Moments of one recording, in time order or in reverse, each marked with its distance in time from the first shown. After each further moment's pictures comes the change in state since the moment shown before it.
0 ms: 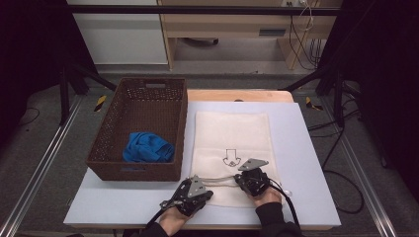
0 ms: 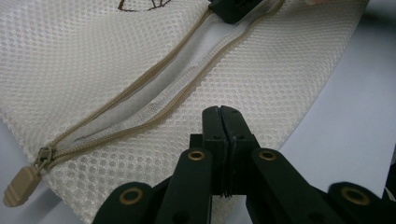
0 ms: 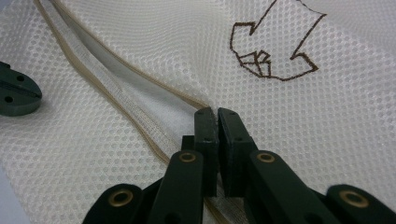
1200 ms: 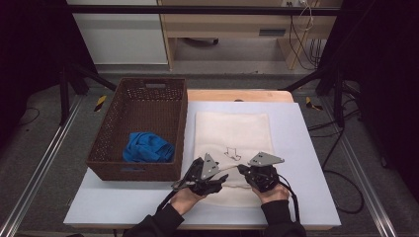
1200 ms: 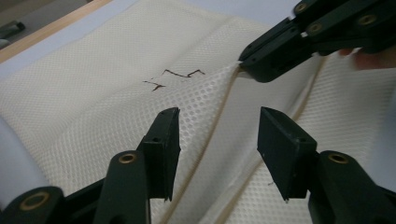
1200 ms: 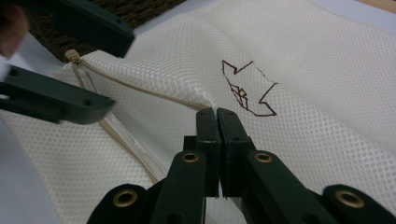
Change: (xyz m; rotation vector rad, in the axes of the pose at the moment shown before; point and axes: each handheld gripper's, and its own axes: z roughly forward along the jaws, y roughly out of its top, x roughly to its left) left arm 0.006 0.073 -0.001 -0.094 0.115 0.091; right arm -0.007 0.014 -0.040 -0.187 -0.002 0.008
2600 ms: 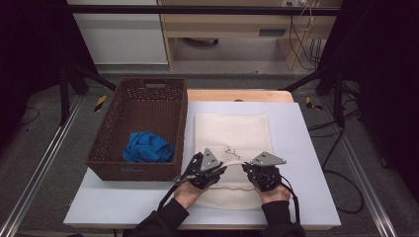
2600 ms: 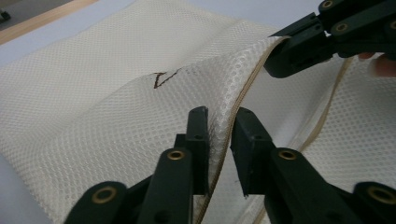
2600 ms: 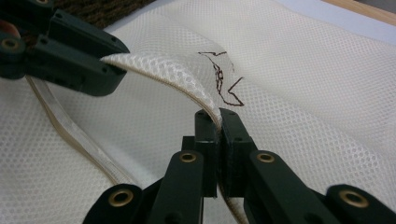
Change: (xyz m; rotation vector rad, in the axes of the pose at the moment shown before) left arm 0.013 -0.002 0.009 -0.030 -0.058 -0.068; right arm -0.004 -0.003 -0.002 -0.011 -0.097 0.036
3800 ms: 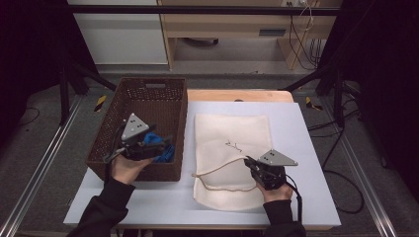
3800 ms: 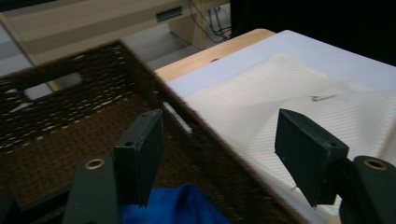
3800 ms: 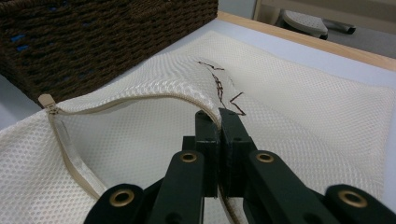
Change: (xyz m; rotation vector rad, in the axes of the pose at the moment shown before) left arm 0.118 0.015 -0.146 -0.119 0.292 -0.122; right arm -0.004 0.007 -0.016 -0.153 0.008 0.025
